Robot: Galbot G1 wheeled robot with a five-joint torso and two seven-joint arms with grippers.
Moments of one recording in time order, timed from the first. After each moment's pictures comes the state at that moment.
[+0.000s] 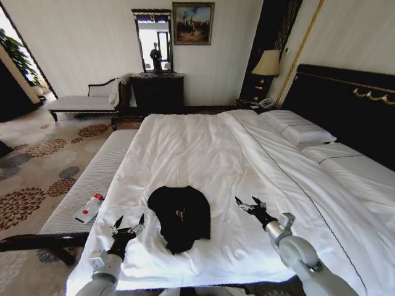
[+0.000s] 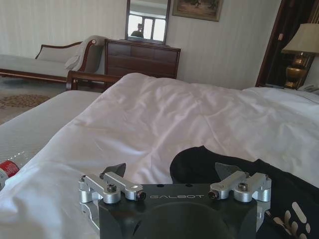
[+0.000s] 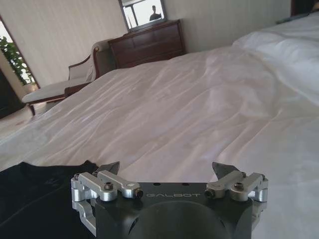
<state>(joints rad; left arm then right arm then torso) 1.85 -1.25 -0.60 -2.18 -0.44 0.06 -0.11 -1.43 0.91 0.48 1.91 0.86 -0.24 -0.05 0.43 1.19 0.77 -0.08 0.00</state>
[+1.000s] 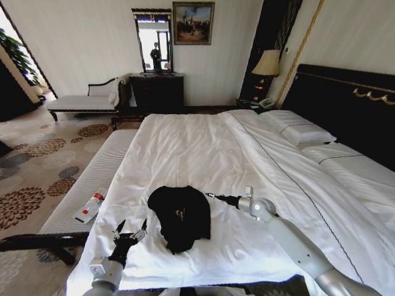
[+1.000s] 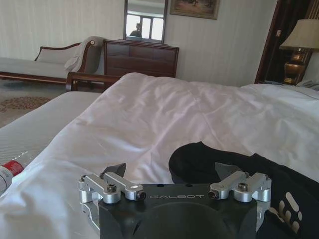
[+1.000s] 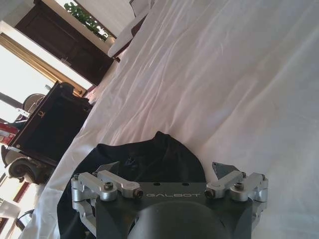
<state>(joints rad) 1.90 -1.29 -0.62 -2.21 -0.39 0.04 -0.08 -0.73 0.96 0.00 1.34 1.24 -0.61 -0.34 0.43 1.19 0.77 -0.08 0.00</state>
